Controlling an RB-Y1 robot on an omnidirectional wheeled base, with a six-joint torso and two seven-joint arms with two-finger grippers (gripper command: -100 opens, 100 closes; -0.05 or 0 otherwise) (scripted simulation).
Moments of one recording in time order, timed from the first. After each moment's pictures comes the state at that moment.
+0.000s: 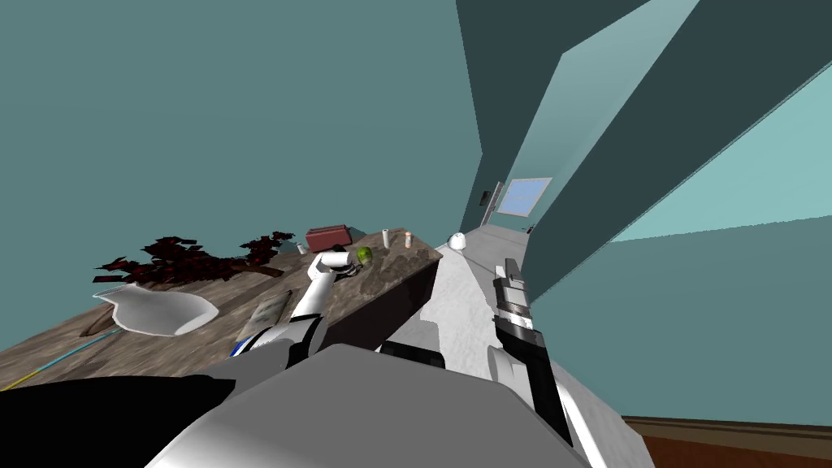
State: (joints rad) left arm -0.35 0.39 0.43 -1.45 0.08 1.36 0.75; right arm 0.52 0.03 -0.05 -2.28 0.11 -0.40 0.13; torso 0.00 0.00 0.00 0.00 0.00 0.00
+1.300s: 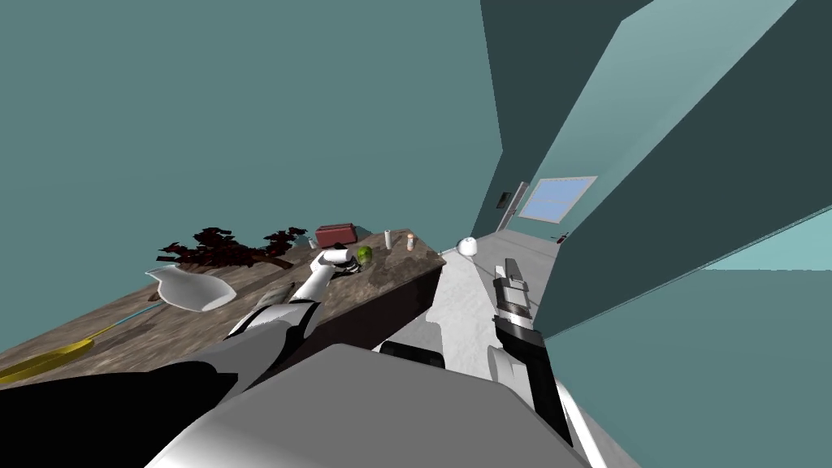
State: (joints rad) left arm -0.46 0.55 0.32 -1.11 0.34 1.17 0.54; right arm 0.52 0.03 -0.05 -2.28 0.11 -0.40 0.13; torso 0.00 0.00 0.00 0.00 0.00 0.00
